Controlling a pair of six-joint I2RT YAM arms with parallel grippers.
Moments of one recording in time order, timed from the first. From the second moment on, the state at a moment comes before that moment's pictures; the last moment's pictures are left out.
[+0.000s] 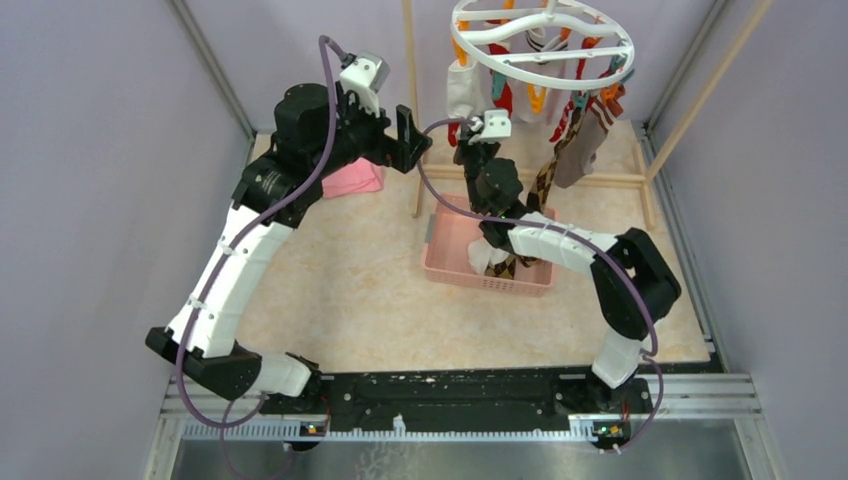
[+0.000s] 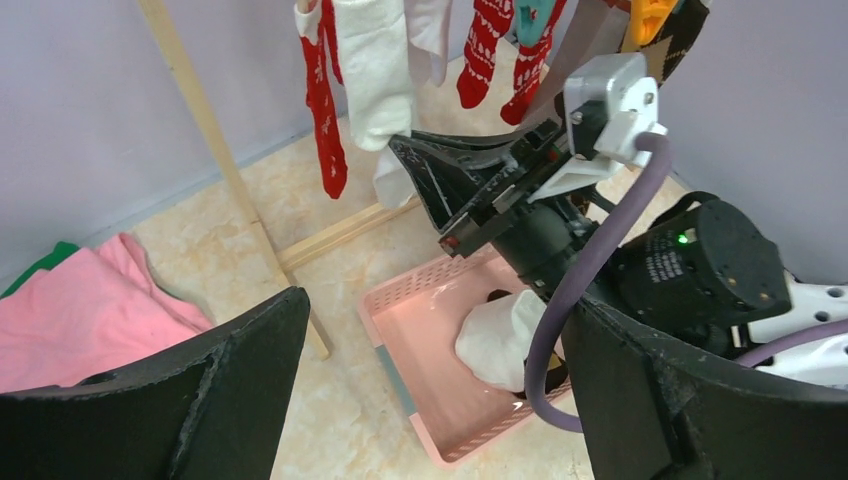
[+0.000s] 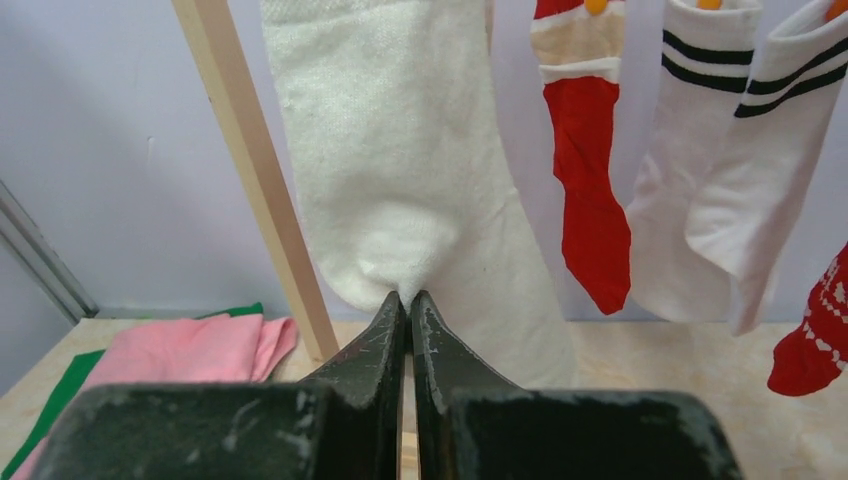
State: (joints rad) left arm -0.52 1.38 1.81 -0.61 0.18 -0.10; right arm 0.71 1.78 1.22 0.91 0.57 -0.06
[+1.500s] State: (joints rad) left arm -0.52 1.83 2.21 -0.35 0.40 -0.41; right arm 0.70 0.99 0.81 0.52 0.33 0.37
